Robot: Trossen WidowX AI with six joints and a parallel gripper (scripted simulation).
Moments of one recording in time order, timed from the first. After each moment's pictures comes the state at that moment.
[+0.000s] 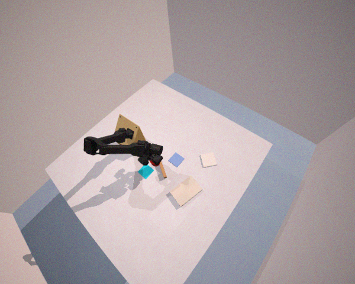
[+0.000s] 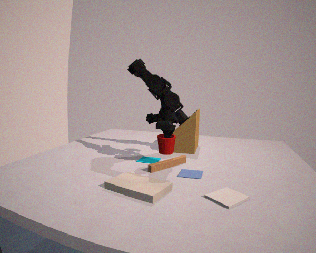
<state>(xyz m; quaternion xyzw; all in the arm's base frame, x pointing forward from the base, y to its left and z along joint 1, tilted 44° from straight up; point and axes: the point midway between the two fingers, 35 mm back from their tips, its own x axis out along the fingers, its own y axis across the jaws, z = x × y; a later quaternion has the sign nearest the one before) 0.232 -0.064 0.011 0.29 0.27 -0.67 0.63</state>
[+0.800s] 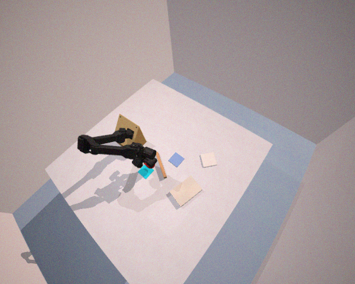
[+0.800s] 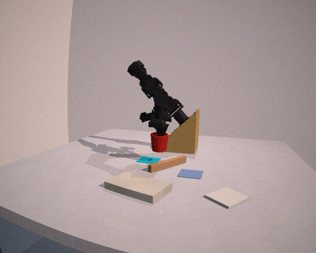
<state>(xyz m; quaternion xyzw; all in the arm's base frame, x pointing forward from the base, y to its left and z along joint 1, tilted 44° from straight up) 0.212 -0.085 0.036 0.29 0.27 -0.67 0.63</state>
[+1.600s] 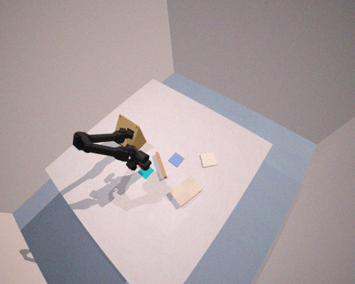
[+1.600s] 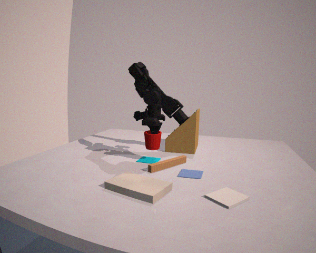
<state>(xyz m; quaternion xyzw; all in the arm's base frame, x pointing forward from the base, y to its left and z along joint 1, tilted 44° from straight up) 0.192 -0.107 0.061 0.28 0.27 -0.67 0.63</state>
